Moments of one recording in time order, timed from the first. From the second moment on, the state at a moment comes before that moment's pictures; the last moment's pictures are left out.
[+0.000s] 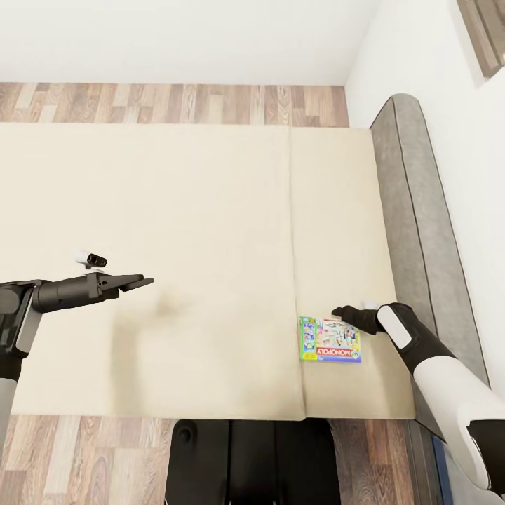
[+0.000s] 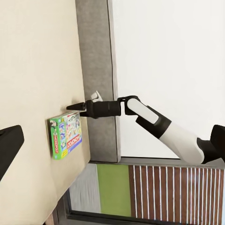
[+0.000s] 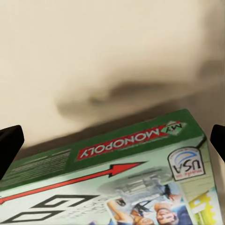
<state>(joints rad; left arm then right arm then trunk) -0.85 0.41 0.17 -1.17 0.23 1.03 -1.57 -0.98 -0.22 0.11 -0.61 -0.69 0.70 -0.08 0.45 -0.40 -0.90</state>
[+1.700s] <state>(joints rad) -0.85 0.41 0.17 -1.17 0.23 1.03 -1.57 -0.96 -0.24 0.06 -0.52 -0.69 0.75 -0.02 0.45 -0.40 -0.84</state>
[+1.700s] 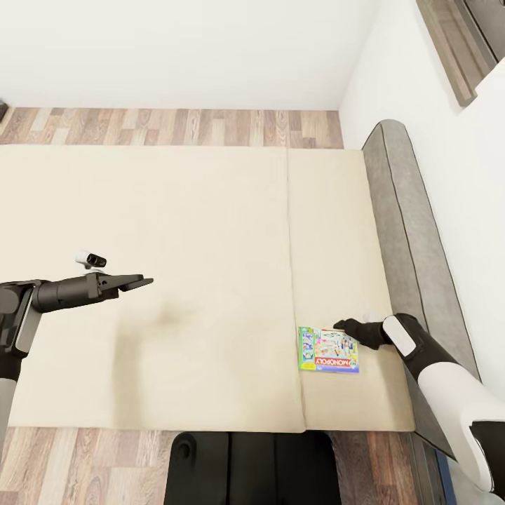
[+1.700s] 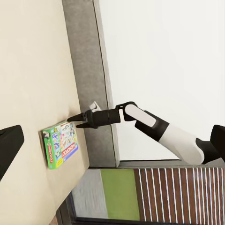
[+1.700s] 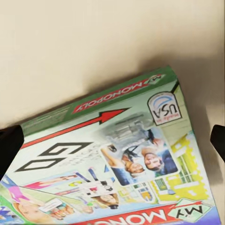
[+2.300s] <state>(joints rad) -0.85 0.41 0.17 -1.17 0.23 1.03 -1.57 -0.96 -0.23 0.07 -0.48 -0.68 0.73 0.01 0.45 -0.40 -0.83</state>
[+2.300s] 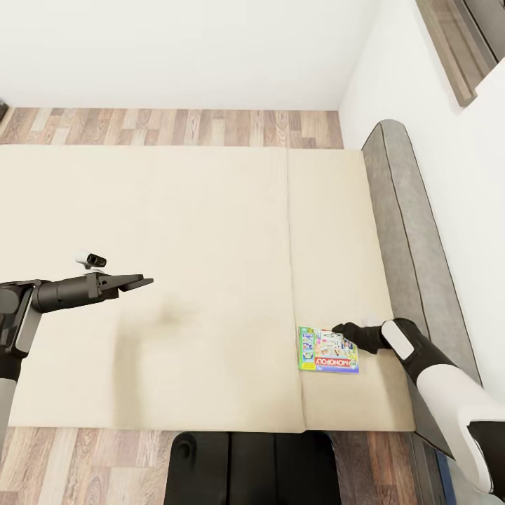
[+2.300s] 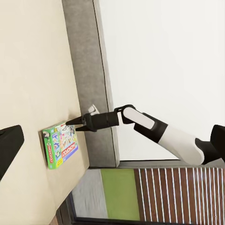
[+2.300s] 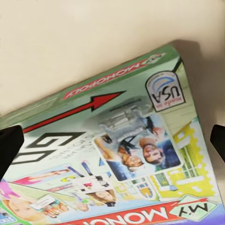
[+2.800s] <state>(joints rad) -0.85 0.41 0.17 -1.17 0.23 1.03 -1.57 -0.96 -0.24 0.07 -0.48 -0.68 0.72 0.02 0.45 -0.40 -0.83</state>
